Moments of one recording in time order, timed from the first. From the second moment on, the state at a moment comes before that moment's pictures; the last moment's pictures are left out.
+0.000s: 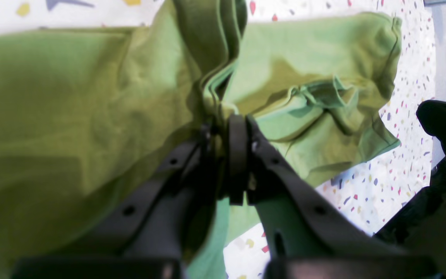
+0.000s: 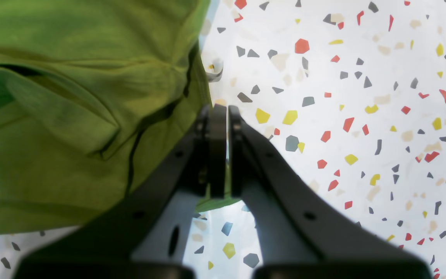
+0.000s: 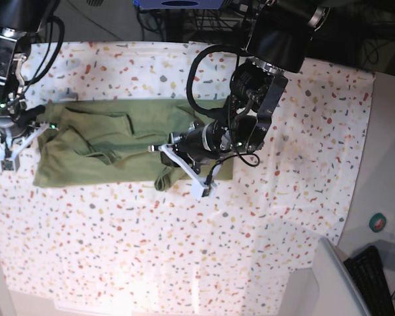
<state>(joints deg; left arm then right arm) -6.7 -0.9 19.3 71.2 -36.1 0.2 41.1 -6.3 7.1 23.9 83.2 -3.3 16.9 -39.8</state>
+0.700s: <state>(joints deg) -7.2 -0.8 19.5 71.2 -36.1 0.2 39.3 -6.3 7.1 23.8 83.2 -3.3 16.9 -39.8</state>
